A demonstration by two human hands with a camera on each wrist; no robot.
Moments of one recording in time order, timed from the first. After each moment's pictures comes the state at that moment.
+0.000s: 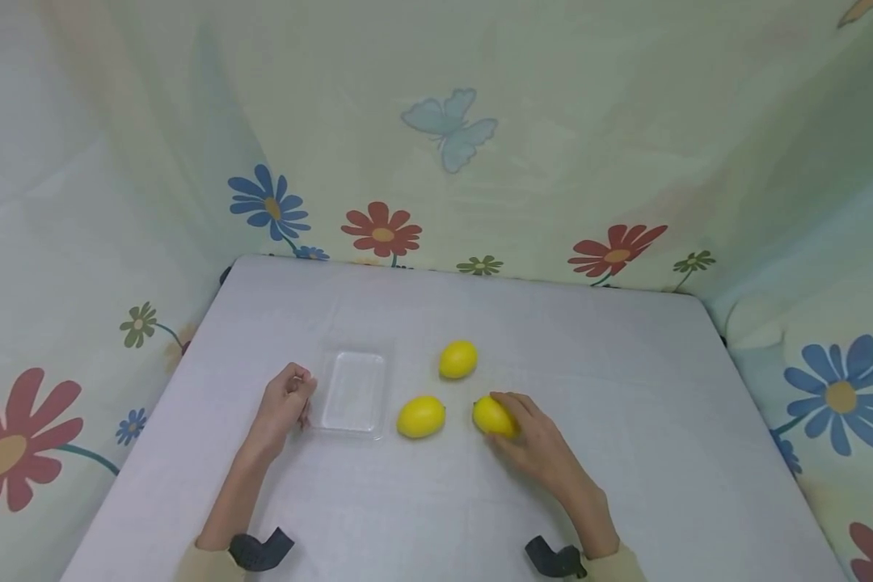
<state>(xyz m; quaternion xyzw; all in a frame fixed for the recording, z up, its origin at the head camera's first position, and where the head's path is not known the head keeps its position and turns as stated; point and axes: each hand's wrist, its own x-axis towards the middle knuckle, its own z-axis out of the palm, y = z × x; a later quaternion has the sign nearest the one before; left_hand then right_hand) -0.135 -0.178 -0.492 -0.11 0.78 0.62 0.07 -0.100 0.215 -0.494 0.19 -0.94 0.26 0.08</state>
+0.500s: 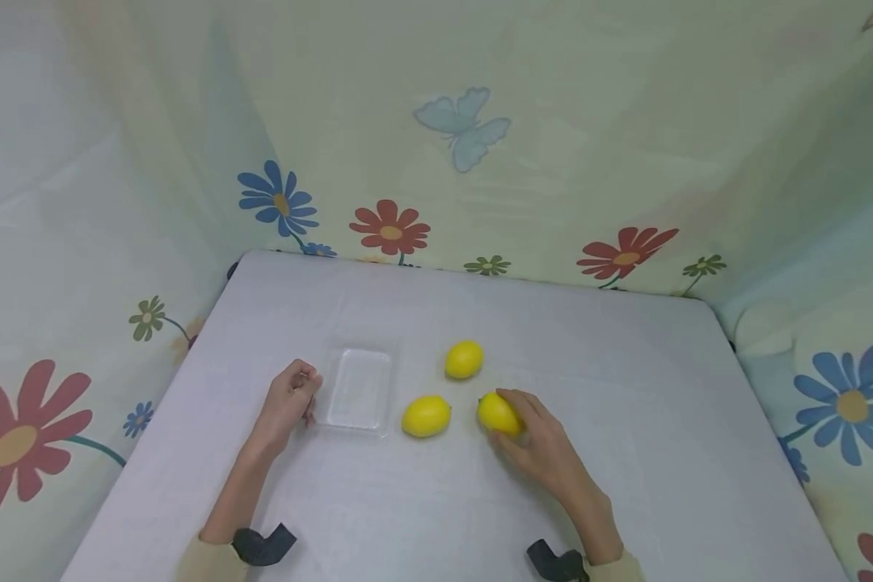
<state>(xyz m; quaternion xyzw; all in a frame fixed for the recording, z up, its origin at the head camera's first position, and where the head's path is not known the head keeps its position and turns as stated) -0.135 -0.182 -0.491 -0.11 0.76 0.63 0.07 -0.099 0.211 -0.491 0.20 -0.94 0.26 0.12</state>
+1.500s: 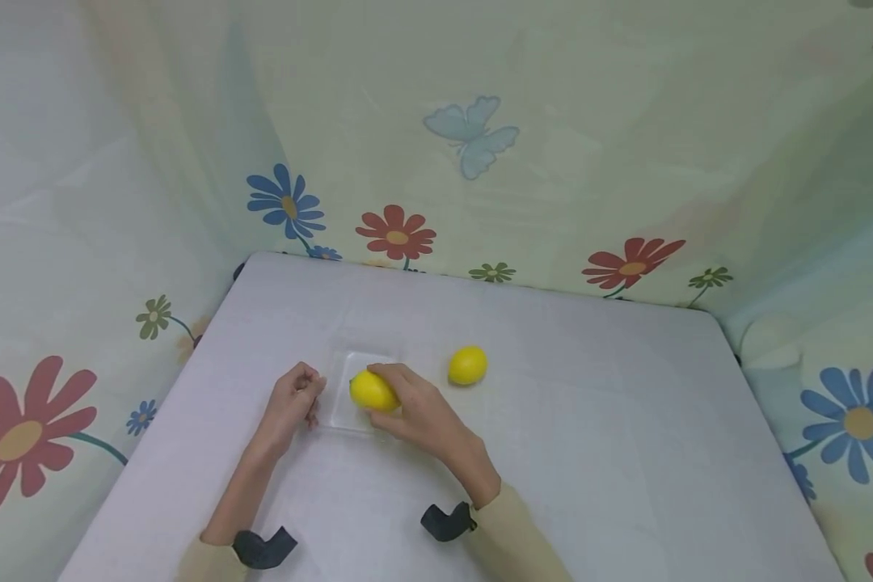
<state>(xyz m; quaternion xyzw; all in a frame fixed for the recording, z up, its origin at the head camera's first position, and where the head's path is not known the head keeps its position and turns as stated) -0.136 -0.181 -0.492 -0.11 0.75 0.65 0.06 -0.141 0.058 -0.455 0.34 -0.87 0.34 0.02</state>
